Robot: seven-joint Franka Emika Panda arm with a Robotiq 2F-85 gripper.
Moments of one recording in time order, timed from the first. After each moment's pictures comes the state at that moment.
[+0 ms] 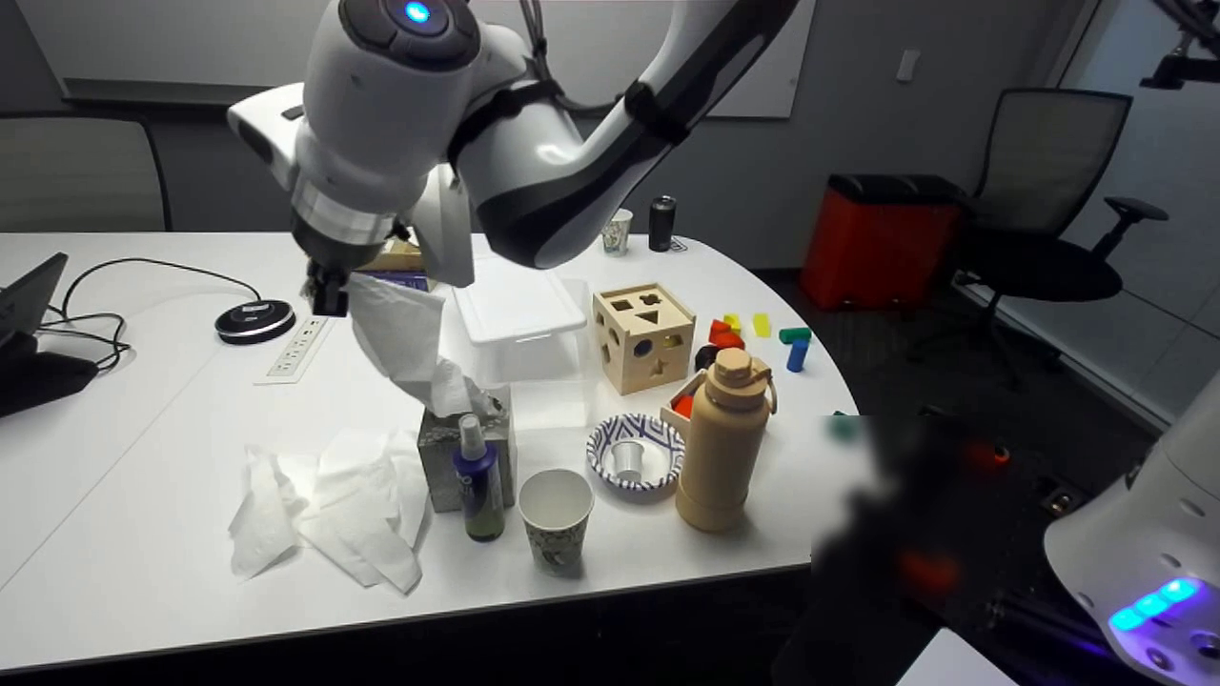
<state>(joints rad) 0.38 0.67 0.14 -1.61 -1.28 2.85 0.40</state>
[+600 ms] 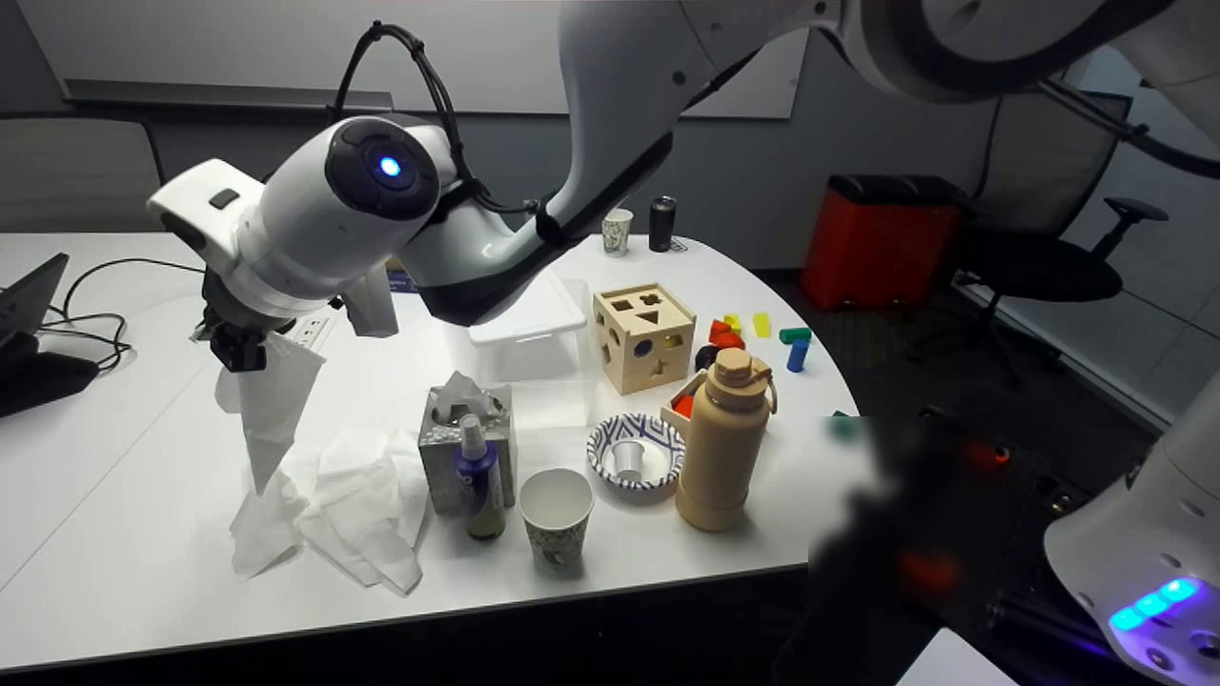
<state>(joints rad) 0.46 1.03 0.06 -1.15 -1.53 3.05 0.46</state>
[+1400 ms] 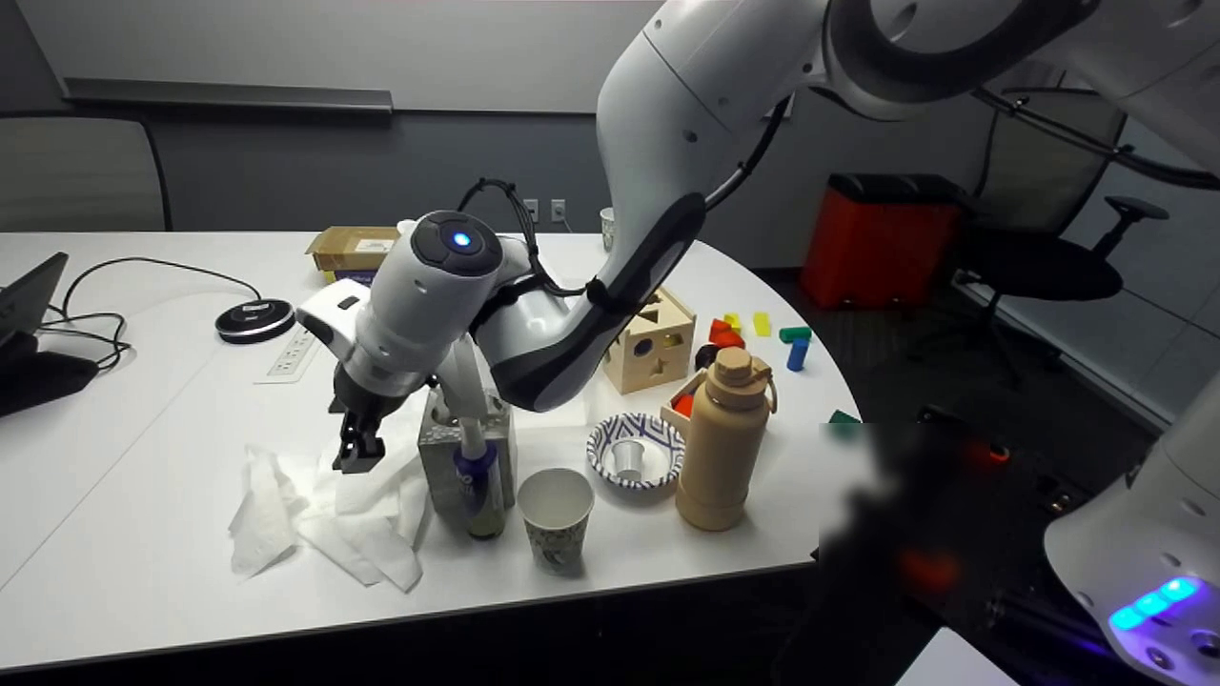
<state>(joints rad) 0.25 1.09 0.28 -1.41 -1.26 3.03 0.24</state>
